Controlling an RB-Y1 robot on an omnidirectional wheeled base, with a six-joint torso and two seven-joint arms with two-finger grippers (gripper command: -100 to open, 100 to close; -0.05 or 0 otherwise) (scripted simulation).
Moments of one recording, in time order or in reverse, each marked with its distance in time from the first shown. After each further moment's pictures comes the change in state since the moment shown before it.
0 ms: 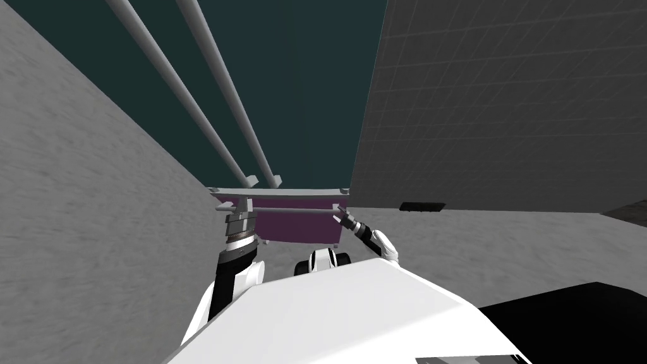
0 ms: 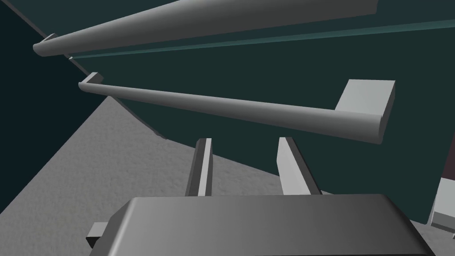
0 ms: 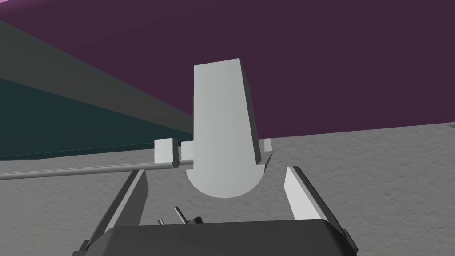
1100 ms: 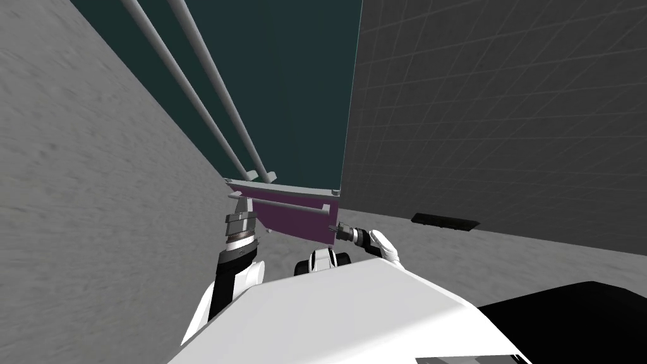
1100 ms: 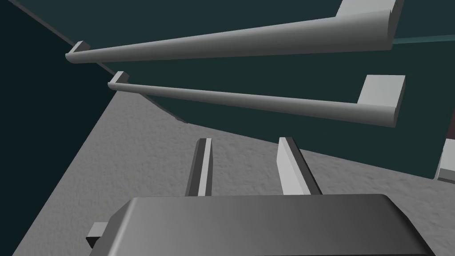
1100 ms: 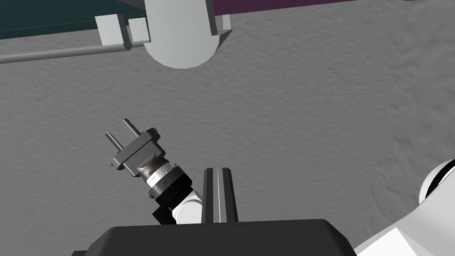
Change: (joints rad) left arm -0.001 0.000 0.000 0.000 0.000 0.000 0.000; right arm 0.020 -0.112 0.163 -0.043 0.113 -0.177 -0.024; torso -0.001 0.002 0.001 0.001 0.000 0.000
